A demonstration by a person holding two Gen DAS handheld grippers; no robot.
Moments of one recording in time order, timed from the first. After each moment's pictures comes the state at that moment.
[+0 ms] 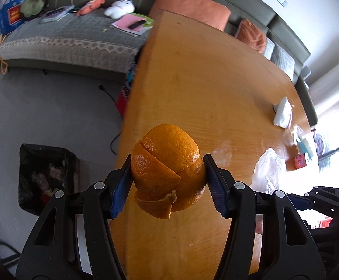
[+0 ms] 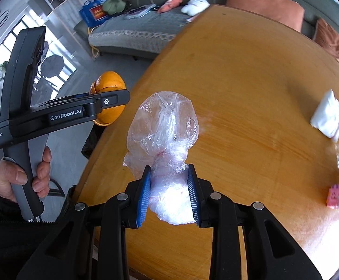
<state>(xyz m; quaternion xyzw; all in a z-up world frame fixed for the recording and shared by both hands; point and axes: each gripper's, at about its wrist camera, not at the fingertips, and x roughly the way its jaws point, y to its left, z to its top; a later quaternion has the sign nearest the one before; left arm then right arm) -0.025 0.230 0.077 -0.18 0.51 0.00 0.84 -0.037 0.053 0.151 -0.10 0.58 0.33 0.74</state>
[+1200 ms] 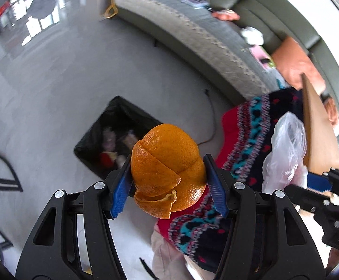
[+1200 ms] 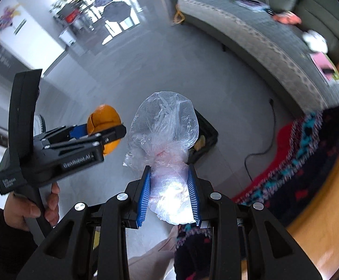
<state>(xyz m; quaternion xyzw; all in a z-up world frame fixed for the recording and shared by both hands) -0.204 0.505 0.026 -0.32 0.48 0.26 0.78 -0.118 0.380 0.124 -0.23 0.55 0.51 0.62</state>
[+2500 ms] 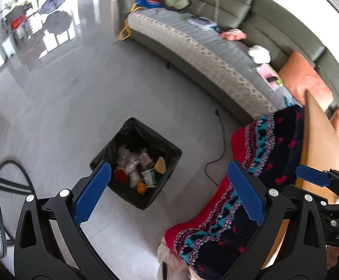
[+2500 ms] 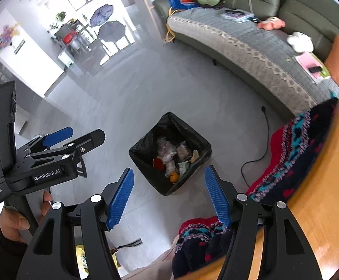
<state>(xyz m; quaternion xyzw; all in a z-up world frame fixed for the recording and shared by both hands) -0.191 0.472 0.091 -0.27 0.44 0.30 0.80 -0.088 0.322 0.162 -0.17 0.54 0.50 0.66</state>
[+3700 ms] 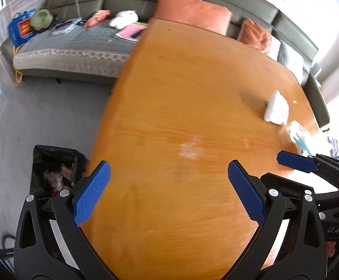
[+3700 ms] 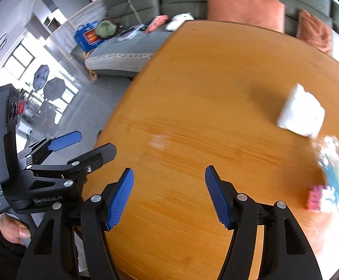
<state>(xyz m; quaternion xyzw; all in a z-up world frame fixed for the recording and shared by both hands) -0.026 0.136 0.104 -0.13 0.50 0.04 0.85 -0.004 -0.038 0.160 -0.02 0.56 0.31 0.77</state>
